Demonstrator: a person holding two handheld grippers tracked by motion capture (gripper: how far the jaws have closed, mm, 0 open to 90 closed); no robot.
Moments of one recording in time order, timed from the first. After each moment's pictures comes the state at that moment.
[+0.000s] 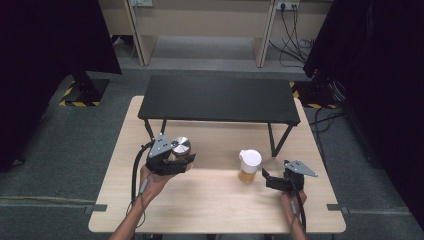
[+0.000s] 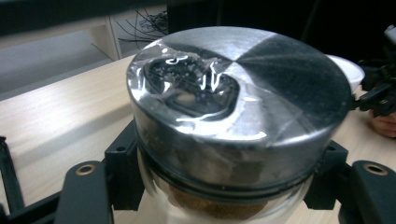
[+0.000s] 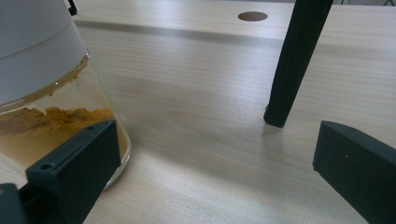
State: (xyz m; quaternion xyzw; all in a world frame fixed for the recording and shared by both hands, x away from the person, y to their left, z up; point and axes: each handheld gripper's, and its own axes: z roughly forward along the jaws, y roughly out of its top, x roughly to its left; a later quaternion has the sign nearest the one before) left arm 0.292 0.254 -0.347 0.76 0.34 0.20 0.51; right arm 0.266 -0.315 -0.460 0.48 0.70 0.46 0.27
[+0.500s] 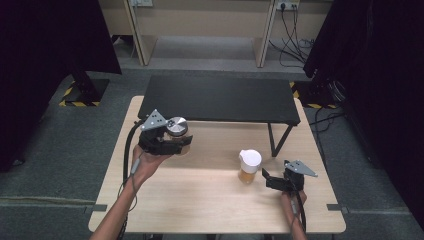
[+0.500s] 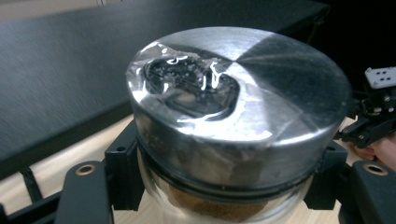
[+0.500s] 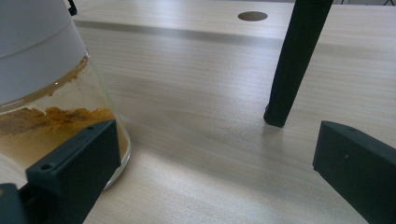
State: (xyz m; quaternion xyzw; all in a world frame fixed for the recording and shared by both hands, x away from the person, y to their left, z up) left arm 0.312 0.263 -0.276 0.77 0.34 0.19 0.51; right arm 0.266 -0.316 -0.459 0.48 0.70 0.46 0.27
